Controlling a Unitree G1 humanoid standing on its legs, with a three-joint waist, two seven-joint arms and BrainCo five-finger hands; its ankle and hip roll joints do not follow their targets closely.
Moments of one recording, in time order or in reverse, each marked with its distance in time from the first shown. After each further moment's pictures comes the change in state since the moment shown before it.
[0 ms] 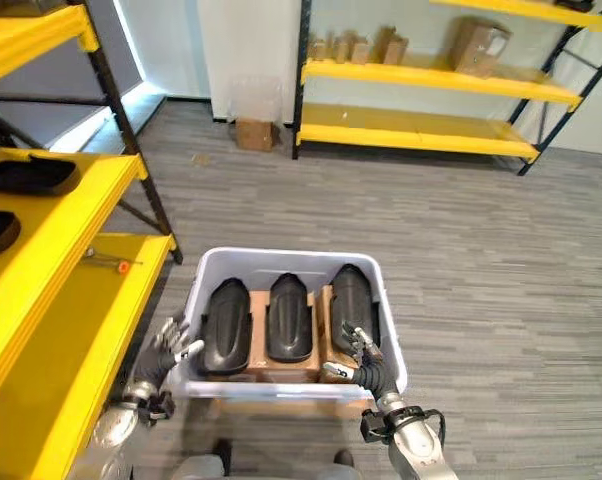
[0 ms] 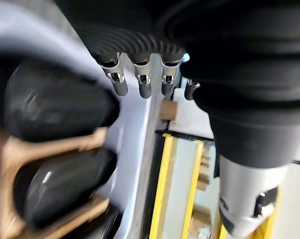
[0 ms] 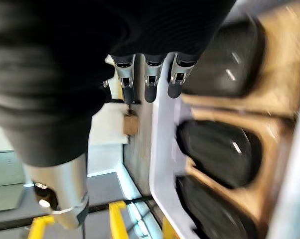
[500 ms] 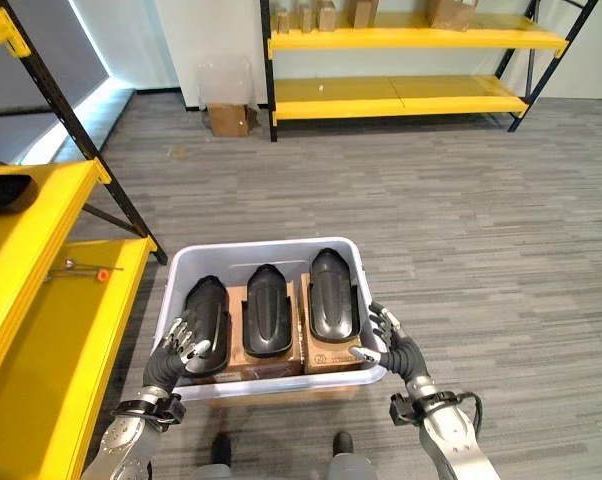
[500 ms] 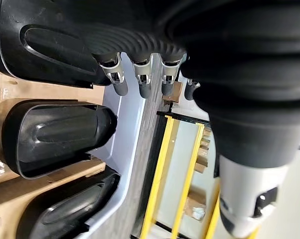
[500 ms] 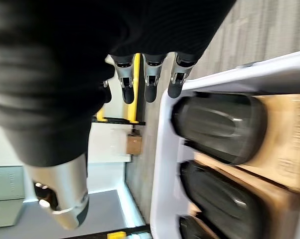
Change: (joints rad) left arm -0.028 -0.049 0.027 -0.095 -0.048 -0.033 -0.037; right arm -0.121 -0.091 -0.047 0.000 0.005 -0.038 -0.029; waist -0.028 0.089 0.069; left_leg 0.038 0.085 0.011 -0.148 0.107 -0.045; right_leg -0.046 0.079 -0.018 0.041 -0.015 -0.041
